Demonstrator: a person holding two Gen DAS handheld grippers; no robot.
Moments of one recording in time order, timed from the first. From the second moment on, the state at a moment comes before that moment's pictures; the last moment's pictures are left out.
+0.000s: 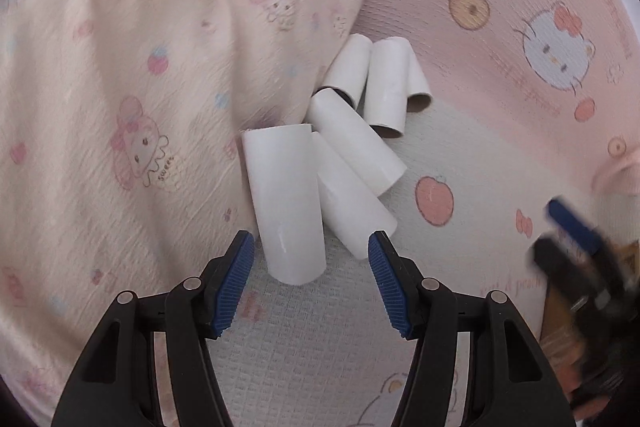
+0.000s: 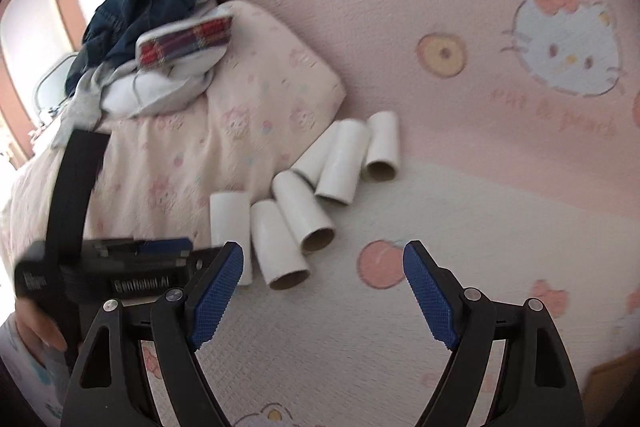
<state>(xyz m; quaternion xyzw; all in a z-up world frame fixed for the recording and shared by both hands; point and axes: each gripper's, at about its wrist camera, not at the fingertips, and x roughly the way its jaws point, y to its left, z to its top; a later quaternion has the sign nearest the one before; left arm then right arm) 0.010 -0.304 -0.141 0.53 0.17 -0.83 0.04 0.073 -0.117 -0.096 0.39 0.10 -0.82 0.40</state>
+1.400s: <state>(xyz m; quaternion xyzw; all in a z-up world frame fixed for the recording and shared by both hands) 0.005 -0.318 -0.186 0.52 0.24 -0.82 0.04 0.056 -0.180 -0.190 0.41 0.16 -0.75 0.49</state>
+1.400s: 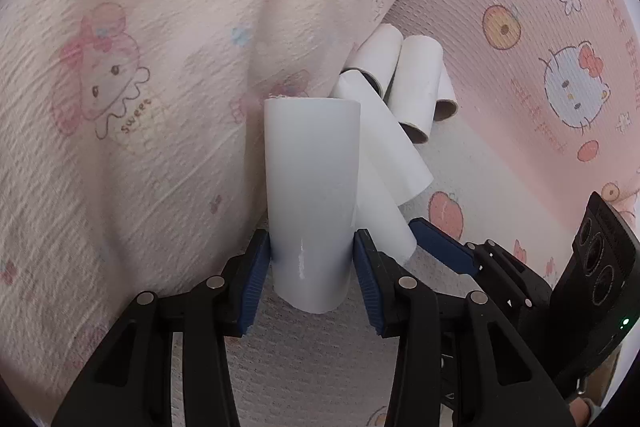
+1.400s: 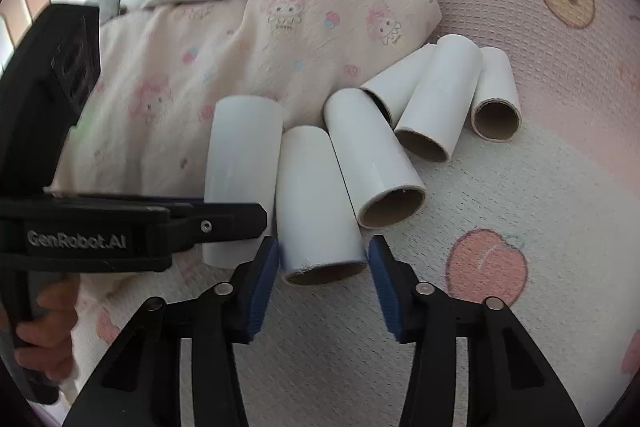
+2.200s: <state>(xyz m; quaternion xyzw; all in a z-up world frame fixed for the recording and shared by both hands) 0.013 -0.249 -0.200 0.55 0.23 -0.79 -0.10 0.067 -0.080 -0.173 0.50 0.11 -0.78 0.37</state>
